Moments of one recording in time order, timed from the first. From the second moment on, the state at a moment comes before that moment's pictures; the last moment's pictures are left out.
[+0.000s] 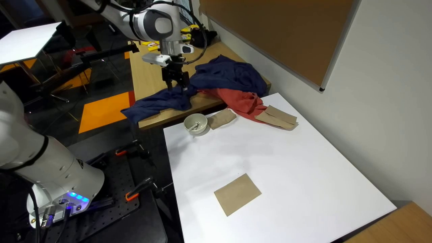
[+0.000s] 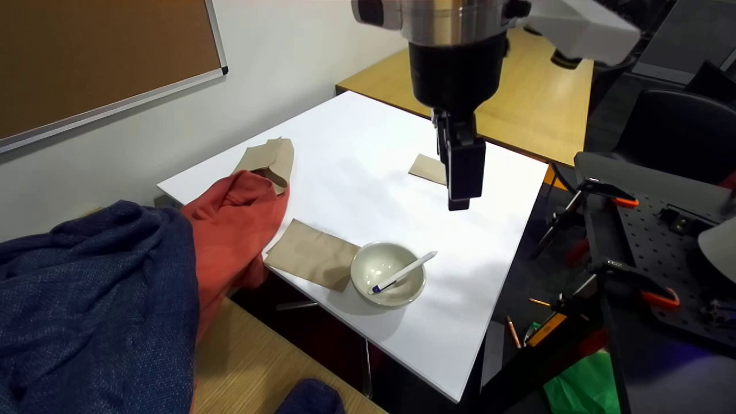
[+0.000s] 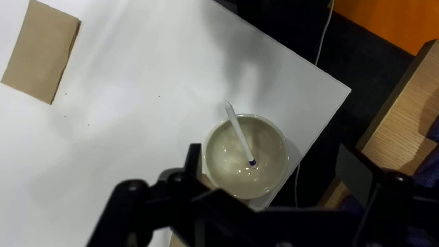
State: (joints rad) arm 0.15 0.22 0.21 -2.22 -0.18 2.18 0.11
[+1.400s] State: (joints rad) arm 0.19 0.44 0.17 -2.18 -0.26 2.33 0.06
